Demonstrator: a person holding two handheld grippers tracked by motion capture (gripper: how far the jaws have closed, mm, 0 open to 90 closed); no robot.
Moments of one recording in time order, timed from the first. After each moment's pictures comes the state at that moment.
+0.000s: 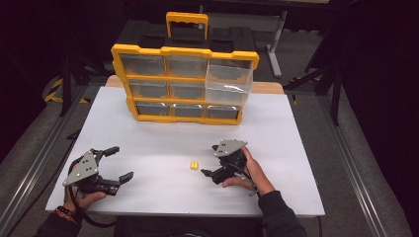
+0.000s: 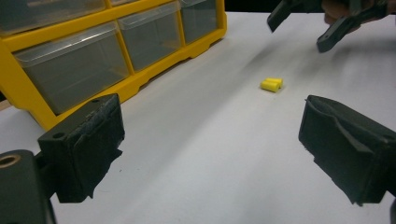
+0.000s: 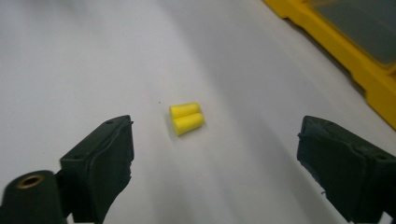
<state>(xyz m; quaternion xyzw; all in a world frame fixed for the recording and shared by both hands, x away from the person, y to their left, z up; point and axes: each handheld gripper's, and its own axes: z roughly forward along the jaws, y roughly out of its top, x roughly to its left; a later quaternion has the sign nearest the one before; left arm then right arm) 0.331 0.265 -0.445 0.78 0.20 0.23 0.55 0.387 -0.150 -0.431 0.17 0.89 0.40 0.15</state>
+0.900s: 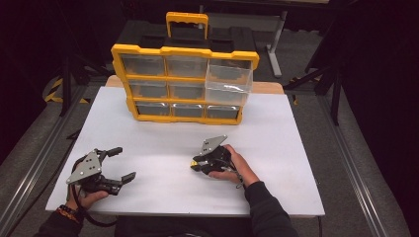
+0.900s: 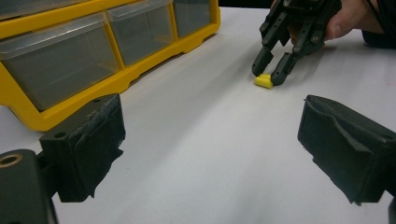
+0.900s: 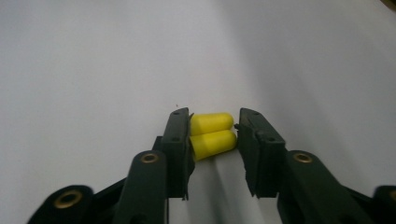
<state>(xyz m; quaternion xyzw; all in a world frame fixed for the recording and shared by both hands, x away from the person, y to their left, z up) 0.336 0.262 -0.449 0.78 0.20 0.21 0.55 0.419 -0.118 -0.459 0.11 0.92 0.38 0.06</state>
